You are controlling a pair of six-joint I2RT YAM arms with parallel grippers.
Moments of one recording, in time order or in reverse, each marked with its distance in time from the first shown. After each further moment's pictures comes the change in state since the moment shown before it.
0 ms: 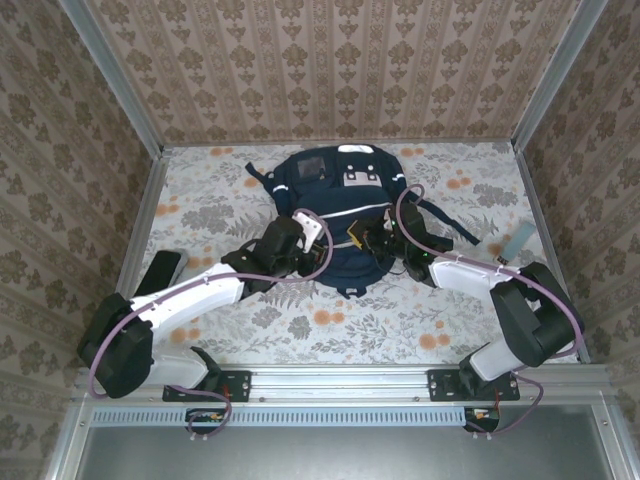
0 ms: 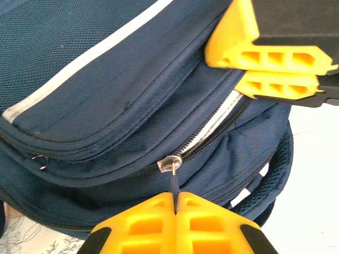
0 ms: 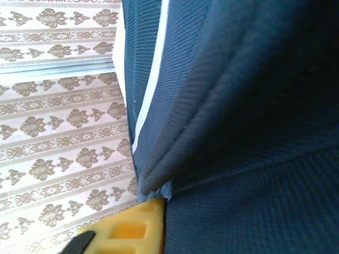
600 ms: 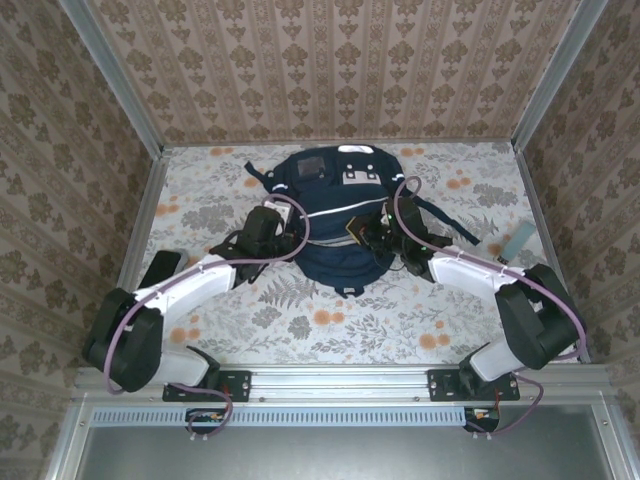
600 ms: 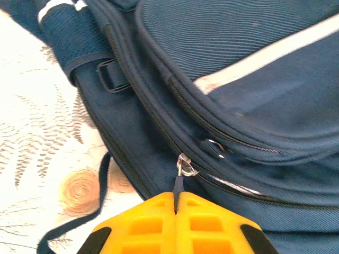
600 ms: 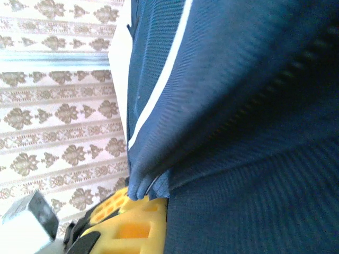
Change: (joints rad) left arm 0.219 0.066 -0.032 0.050 -0.099 -0.095; right arm 0.011 0.008 0.096 -0.110 0.018 -0.104
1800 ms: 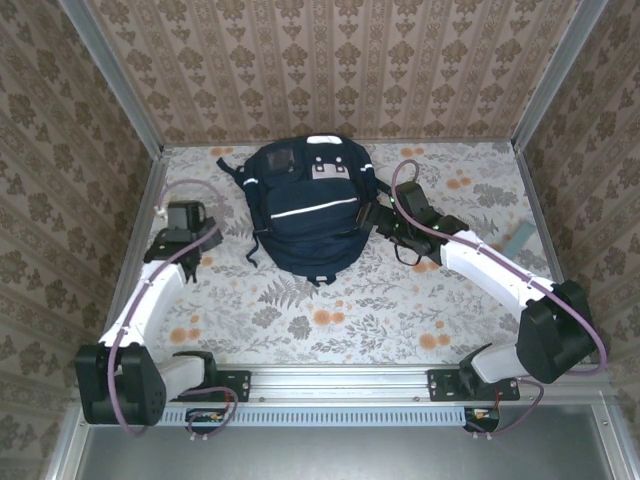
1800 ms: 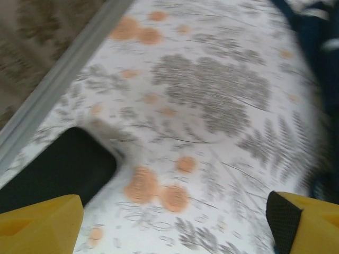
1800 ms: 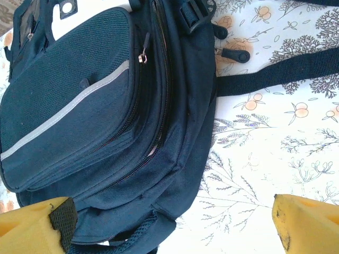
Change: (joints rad) left arm 0.553 -0.230 0.016 -0.347 -0.239 -0.154; right arm -0.018 -0.109 0.205 -0.620 0.350 -0.507
